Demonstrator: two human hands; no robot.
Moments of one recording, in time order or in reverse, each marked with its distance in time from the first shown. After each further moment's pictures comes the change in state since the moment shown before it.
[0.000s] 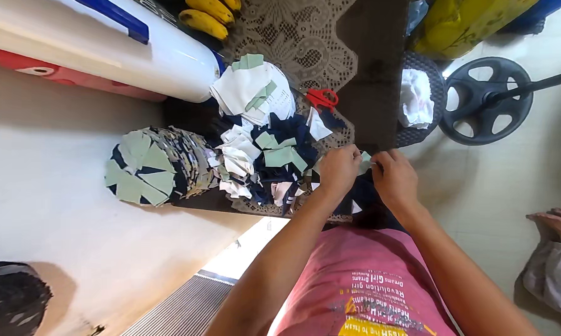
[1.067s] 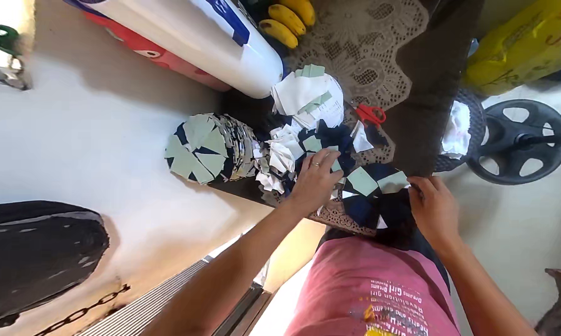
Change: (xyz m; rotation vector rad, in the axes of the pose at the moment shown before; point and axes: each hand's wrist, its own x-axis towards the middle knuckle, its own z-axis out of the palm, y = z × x) left_hand -0.038 -0.131 -0.055 0.386 0.272 0.520; right_hand -0.009 -0.002 -0.009 -0.047 0.006 -0.110
